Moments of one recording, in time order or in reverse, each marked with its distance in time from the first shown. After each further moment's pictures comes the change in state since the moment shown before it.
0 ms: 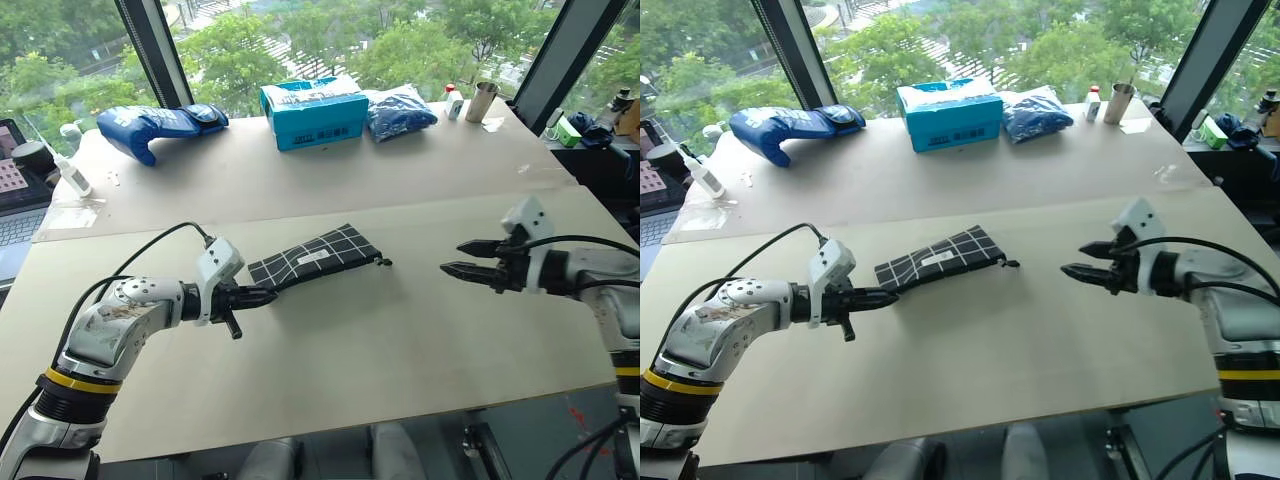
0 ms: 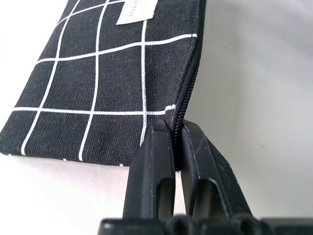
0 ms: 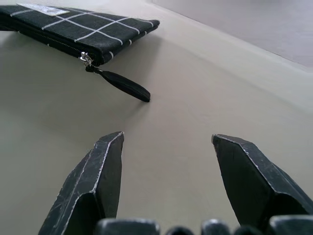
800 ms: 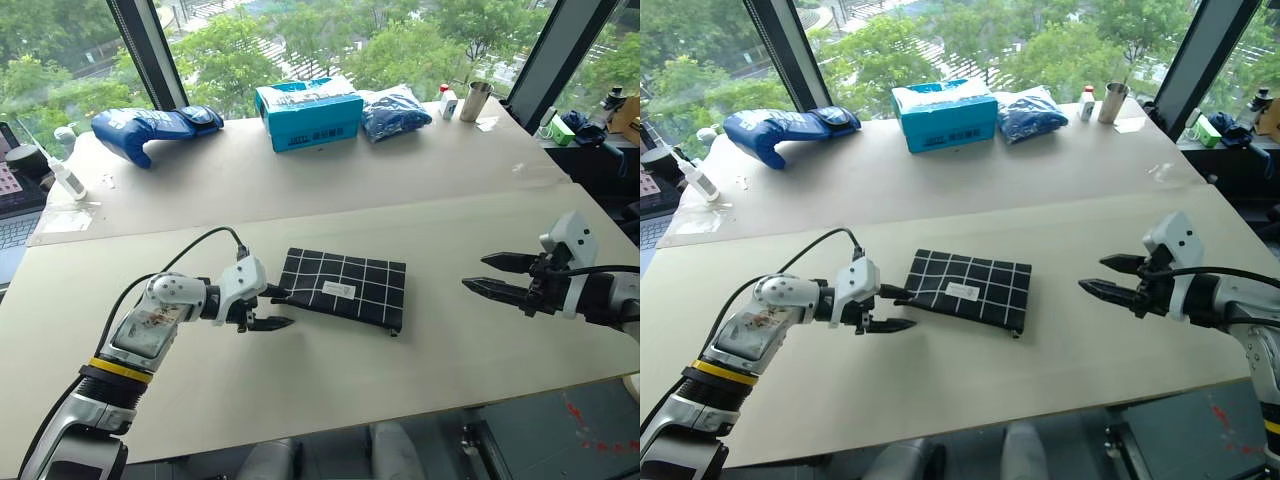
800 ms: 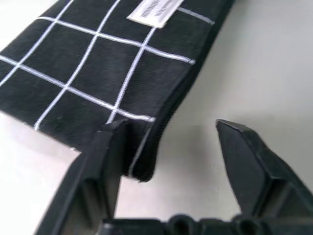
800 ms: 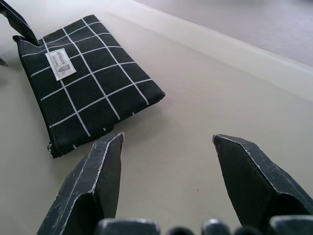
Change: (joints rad) left arm -0.034 -0.110 -0.061 0.092 0.183 -0.180 -0.120; right arm 0.168 -0.010 -0.092 -0.222 0.106 0.088 -0.088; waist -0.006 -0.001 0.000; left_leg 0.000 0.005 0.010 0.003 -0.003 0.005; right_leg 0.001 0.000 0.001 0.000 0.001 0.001
